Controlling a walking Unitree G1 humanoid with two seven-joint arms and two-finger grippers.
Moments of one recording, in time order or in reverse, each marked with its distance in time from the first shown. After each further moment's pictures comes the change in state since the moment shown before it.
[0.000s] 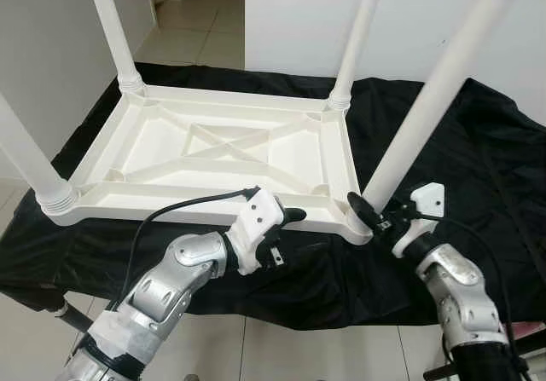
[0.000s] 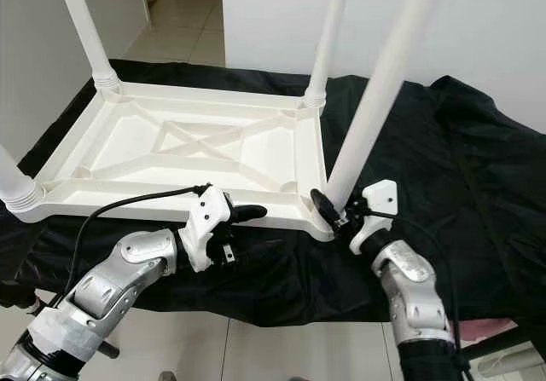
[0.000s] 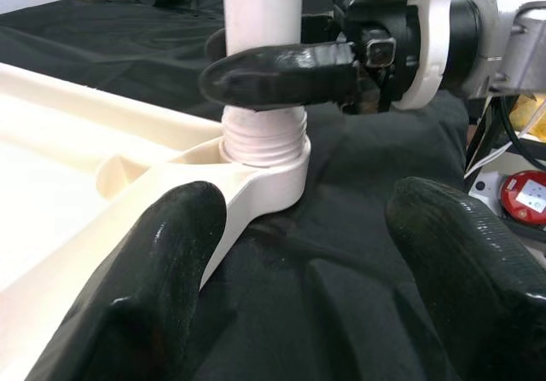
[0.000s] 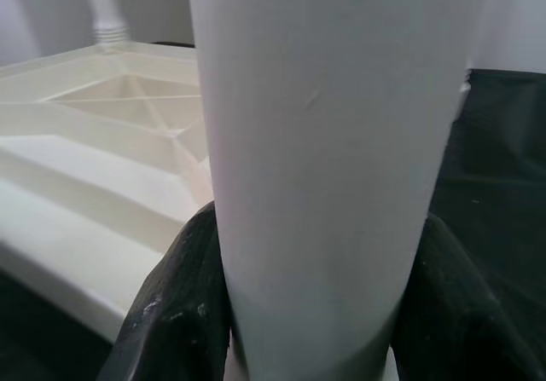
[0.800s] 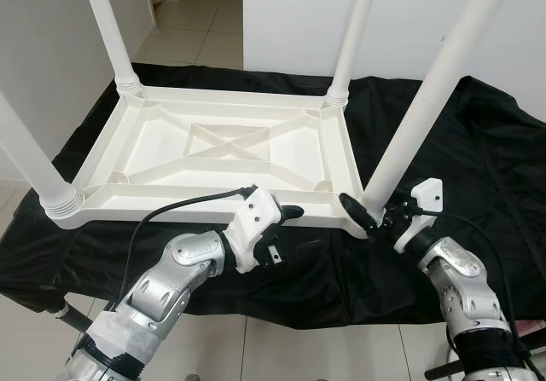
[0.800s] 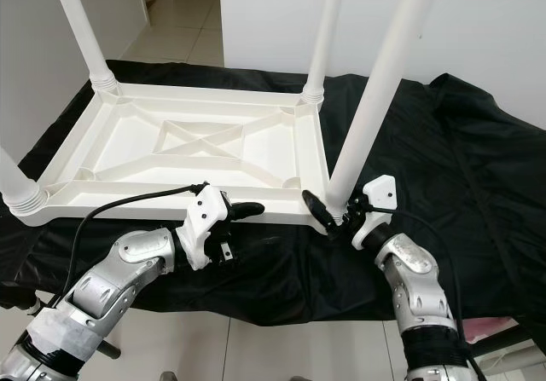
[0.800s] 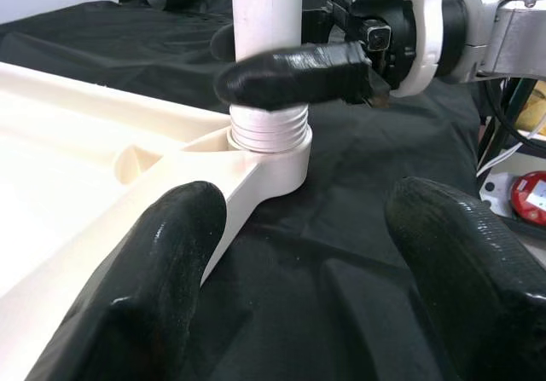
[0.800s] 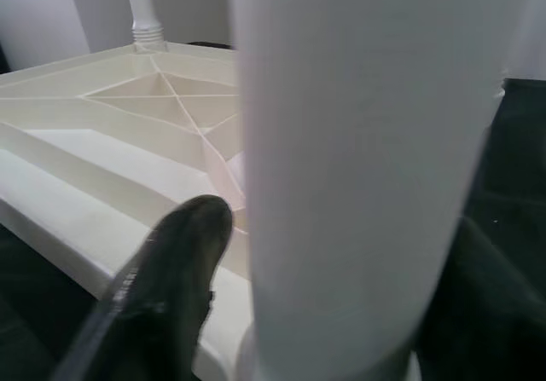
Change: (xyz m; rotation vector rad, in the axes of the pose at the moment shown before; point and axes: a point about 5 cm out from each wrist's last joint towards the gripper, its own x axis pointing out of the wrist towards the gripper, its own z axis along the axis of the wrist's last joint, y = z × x) left arm -0.002 0.003 0.000 0.009 -0.008 0.014; right arm 0.005 -0.025 -0.002 -0.020 0.002 0.181
